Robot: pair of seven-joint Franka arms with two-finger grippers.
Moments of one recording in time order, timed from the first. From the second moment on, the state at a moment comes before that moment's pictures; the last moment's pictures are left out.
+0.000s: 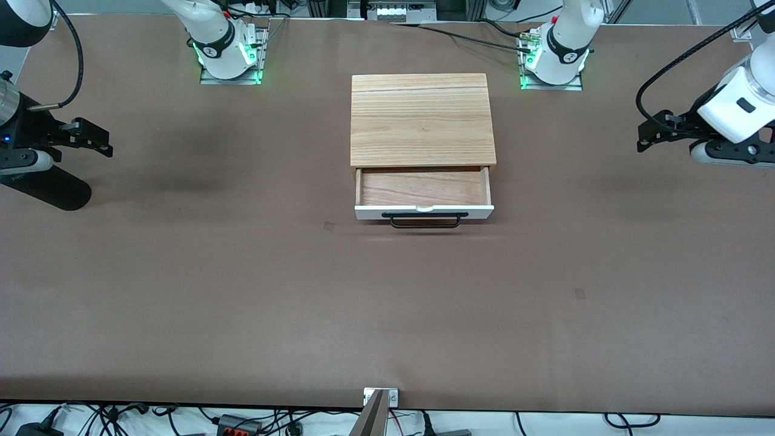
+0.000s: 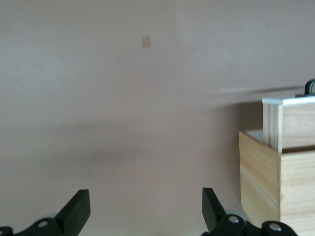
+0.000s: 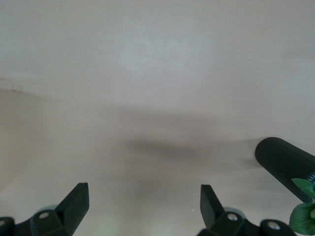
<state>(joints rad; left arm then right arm) -0.05 -0.04 0.01 -1.72 0.00 1.58 0.03 -0.04 -0.01 0.00 -1.73 -0.02 1.66 -0.16</state>
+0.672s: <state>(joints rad) -0.13 0.19 -0.06 -1.73 -0.27 1.92 0.01 0.08 0.22 0.02 -1.64 0.06 1.74 -0.17</state>
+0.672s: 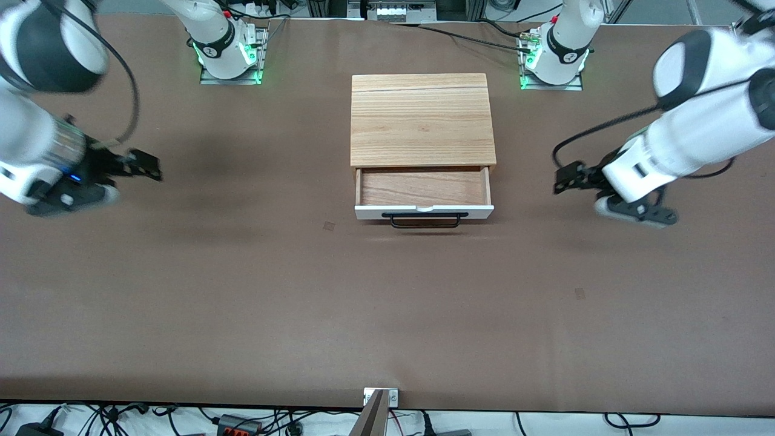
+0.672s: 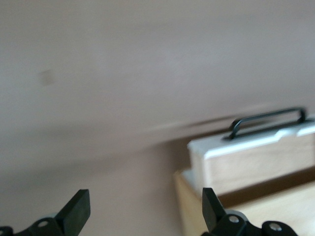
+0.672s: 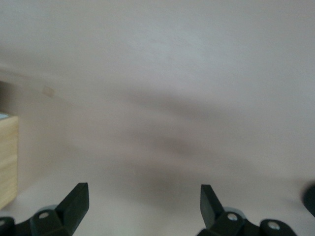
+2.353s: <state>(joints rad) -0.25 0.47 -0.12 -1.79 -0.68 2.16 0.02 0.50 0.64 0.03 -1.60 0.78 2.39 -0.13</state>
